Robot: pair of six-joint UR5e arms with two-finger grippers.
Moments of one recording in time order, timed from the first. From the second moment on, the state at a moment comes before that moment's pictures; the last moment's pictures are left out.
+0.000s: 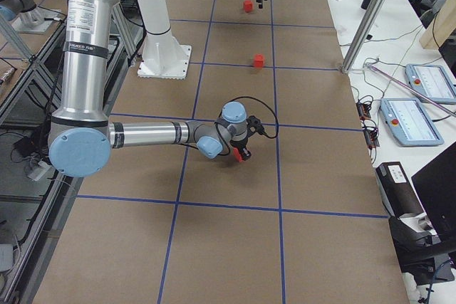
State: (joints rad) left arm -0.84 -2.06 -1.93 -1.53 -2.02 -0.70; right arm 0.91 -1.70 1.64 -0.81 2.11 0.35
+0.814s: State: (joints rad) left arm -0.84 -2.06 -1.91 -1.53 -2.02 -0.70; right arm 0.86 -1.35 1.73 -1.13 2.11 0.79
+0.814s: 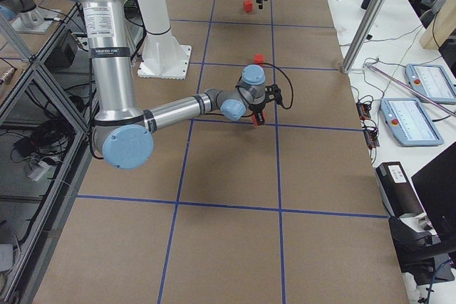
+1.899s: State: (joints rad) left arm -0.84 -2.06 -1.90 -1.54 -2.02 -0.70; right arm 0.58 -0.85 1.71 -1.60 1.88 1.26
